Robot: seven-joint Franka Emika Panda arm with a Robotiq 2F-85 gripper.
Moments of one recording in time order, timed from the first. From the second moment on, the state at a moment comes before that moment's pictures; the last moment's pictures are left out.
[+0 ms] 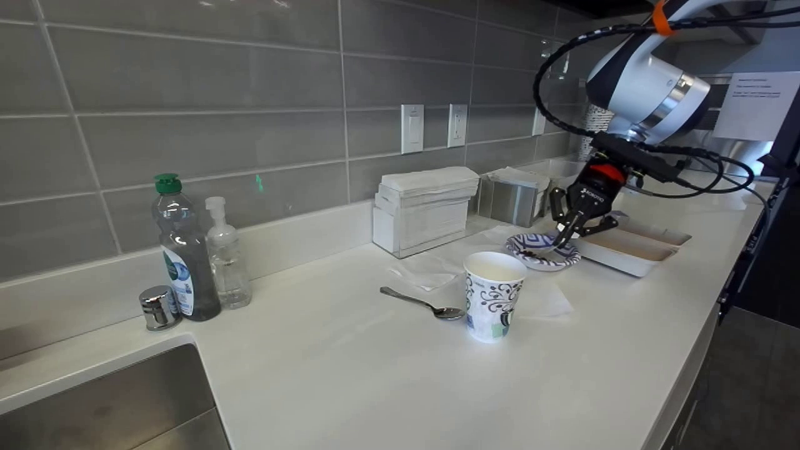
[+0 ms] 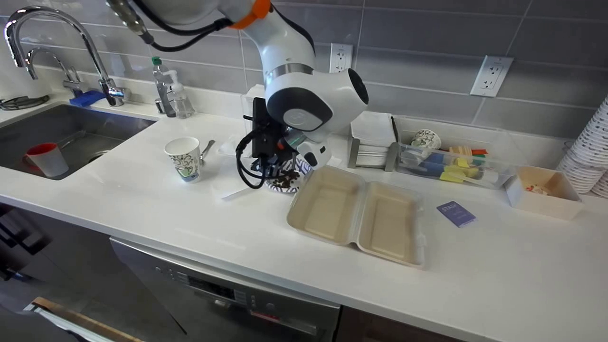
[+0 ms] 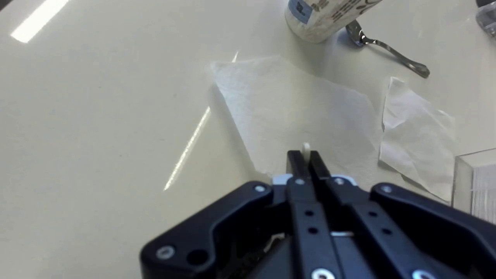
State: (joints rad) arm -0.27 0.19 -0.22 -2.20 0.76 1.90 0.07
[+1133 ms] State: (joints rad) arm -0.25 0.20 -0.21 -2.20 0.77 1.86 0.03
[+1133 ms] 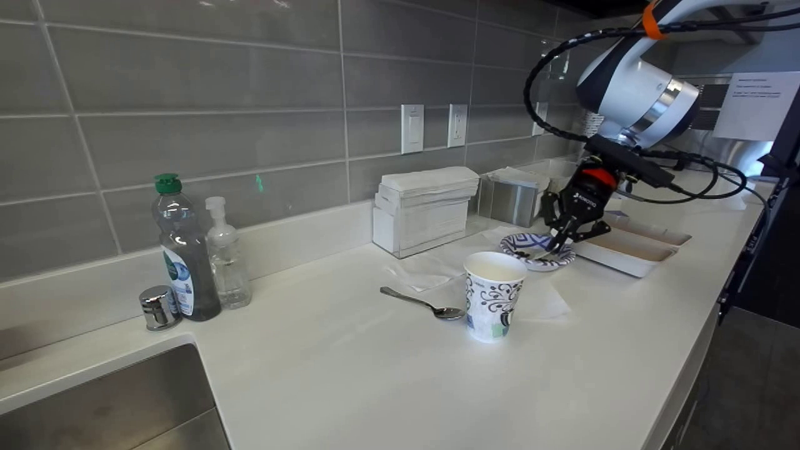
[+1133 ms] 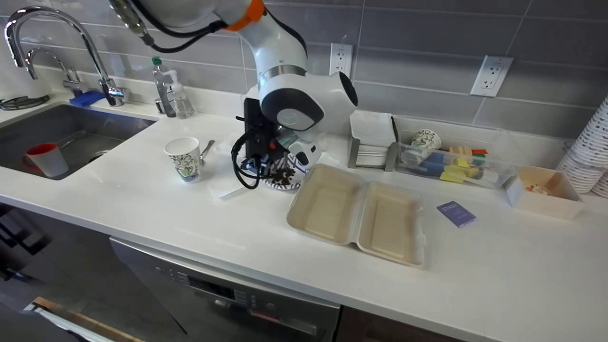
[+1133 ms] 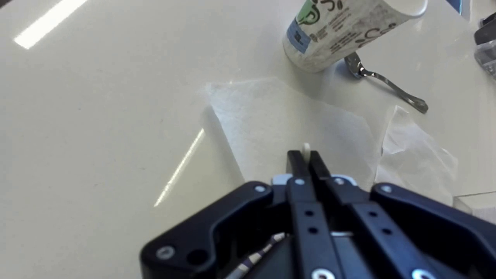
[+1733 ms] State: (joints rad) arm -0.26 0.16 -0.26 -2.20 0.65 1.75 0.16
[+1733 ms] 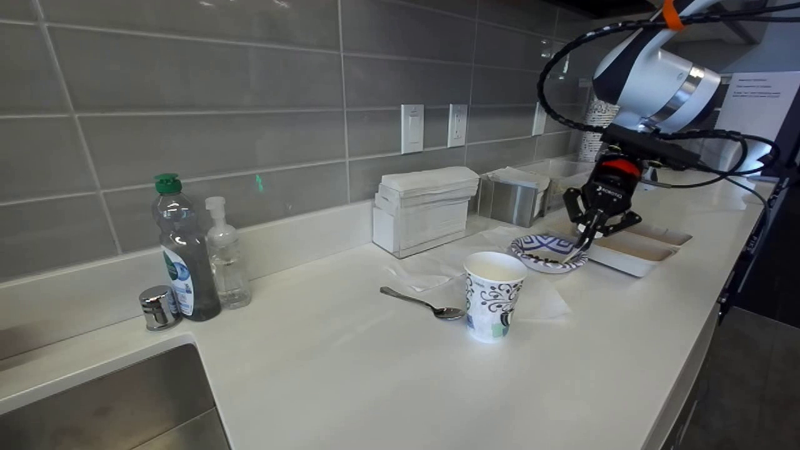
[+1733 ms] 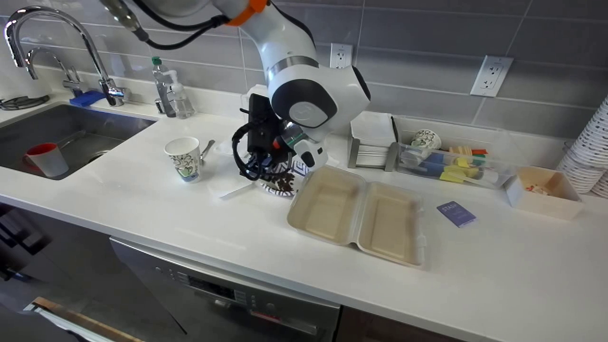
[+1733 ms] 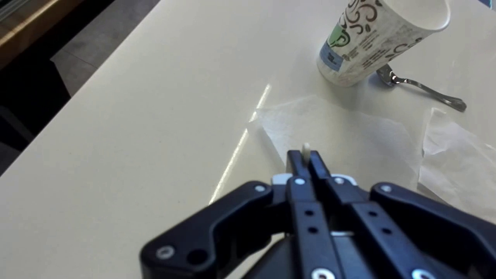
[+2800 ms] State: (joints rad) arm -0.25 0.14 -0.23 -2.23 0.68 2.01 0.13
